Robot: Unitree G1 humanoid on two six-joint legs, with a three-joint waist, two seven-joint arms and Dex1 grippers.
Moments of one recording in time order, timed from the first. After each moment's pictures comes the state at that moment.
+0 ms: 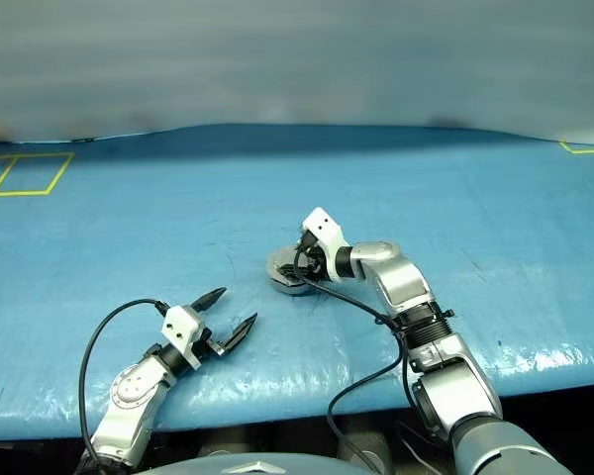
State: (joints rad) left arm 0.14 0.30 -0.07 0.19 -0.14 -0.39 -0.61; right arm -0.62 -0.27 0.25 0.25 0.21 0.67 0.85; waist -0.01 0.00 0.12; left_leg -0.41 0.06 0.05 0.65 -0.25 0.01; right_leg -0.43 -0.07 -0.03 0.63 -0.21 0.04
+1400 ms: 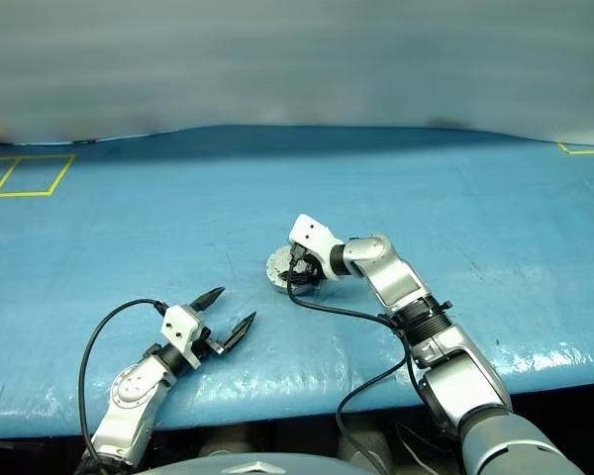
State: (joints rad) left arm 0.15 0.30 -0.07 0.19 -0.14 -0.38 -0.60; right arm -0.67 -0.34 0.42 0.30 0.06 0.47 0.87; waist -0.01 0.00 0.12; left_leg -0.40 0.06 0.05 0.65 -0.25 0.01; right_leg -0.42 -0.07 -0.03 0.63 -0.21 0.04
